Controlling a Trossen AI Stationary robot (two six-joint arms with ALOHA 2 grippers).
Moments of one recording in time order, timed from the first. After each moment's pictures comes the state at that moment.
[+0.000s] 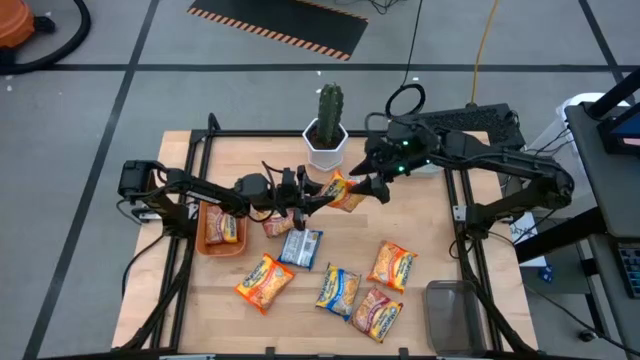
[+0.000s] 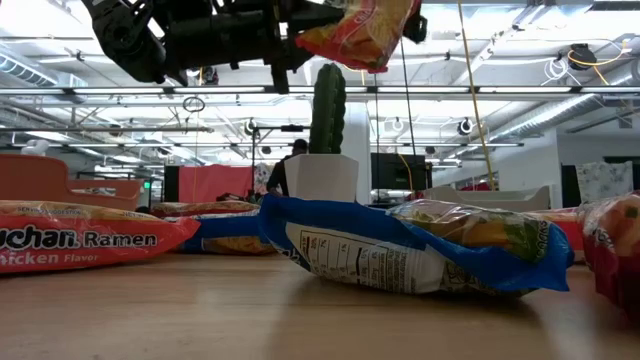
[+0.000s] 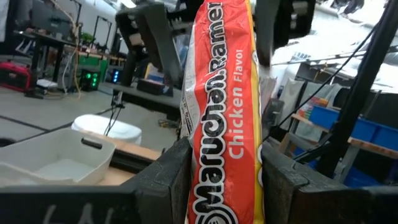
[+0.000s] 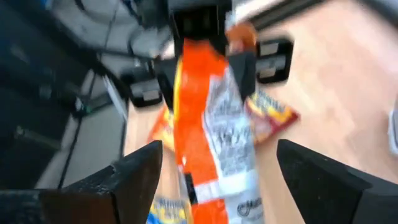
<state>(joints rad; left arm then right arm) 0.06 1.62 0.71 1.12 0.04 -0.29 -0.24 1.31 1.34 -0.62 -0.39 0.31</state>
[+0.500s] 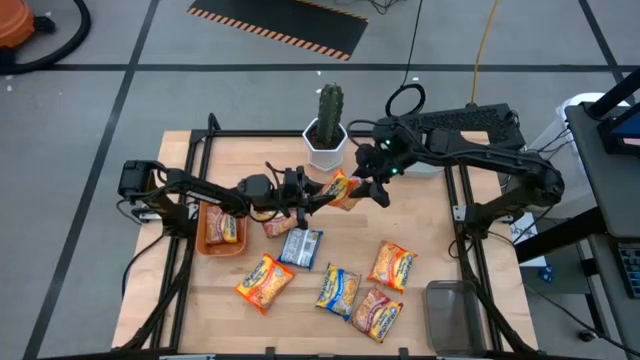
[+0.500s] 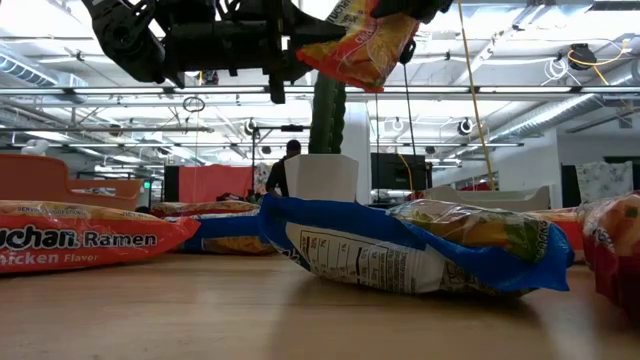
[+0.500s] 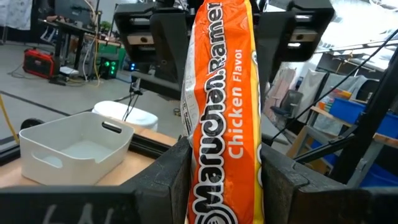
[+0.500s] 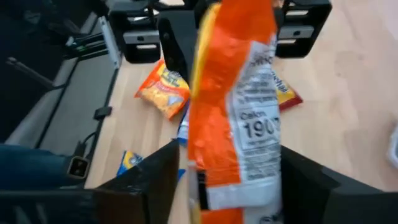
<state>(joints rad) 0.06 1.62 0.71 1.06 -0.02 -0.29 -0.30 1.39 1.34 -0.69 -0.52 0.04</state>
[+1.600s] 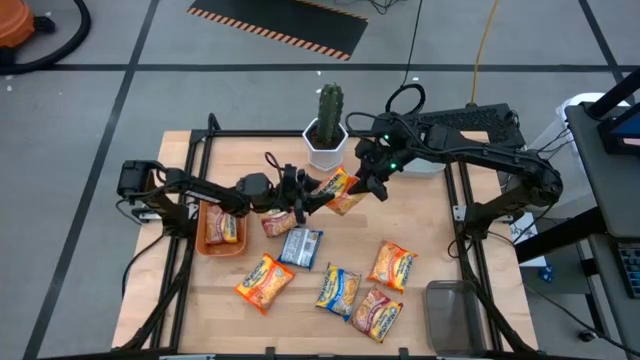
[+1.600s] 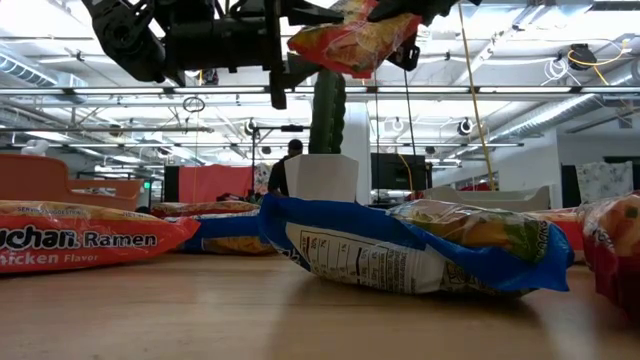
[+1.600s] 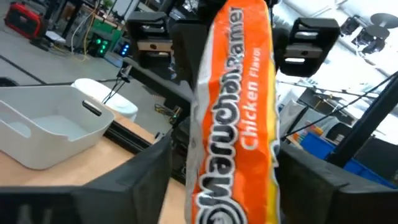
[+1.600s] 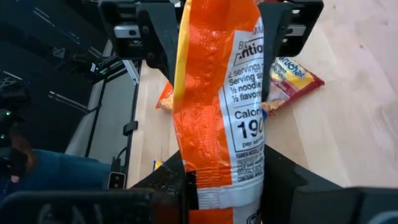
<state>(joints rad) 0.06 1.61 0.71 1.07 -0.01 -0.56 -0.33 1.40 1.34 -0.67 -0.60 0.22</state>
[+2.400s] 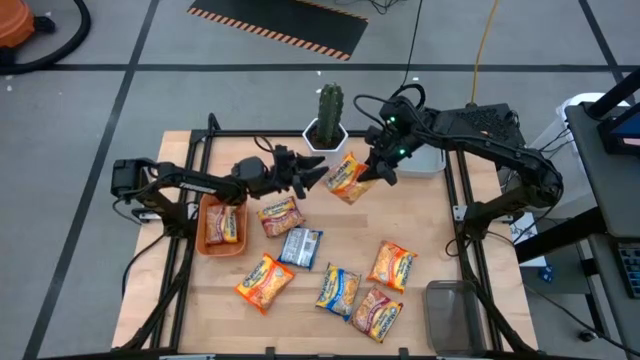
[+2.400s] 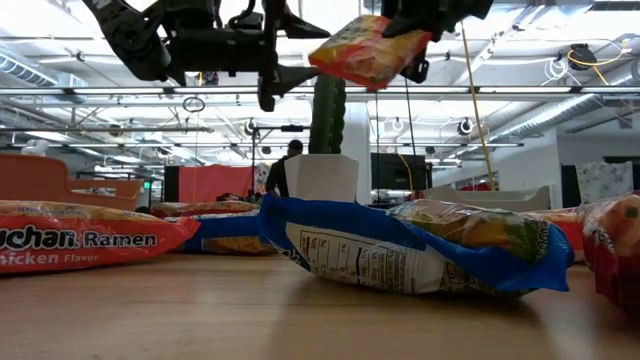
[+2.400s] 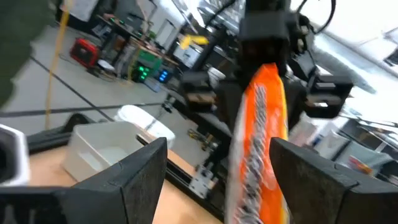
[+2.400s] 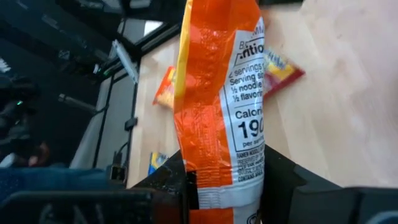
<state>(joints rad) 0.19 1.55 0.71 1.02 -0.09 -0.56 -0.49 1.40 1.34 -0.78 -0.74 0.11</state>
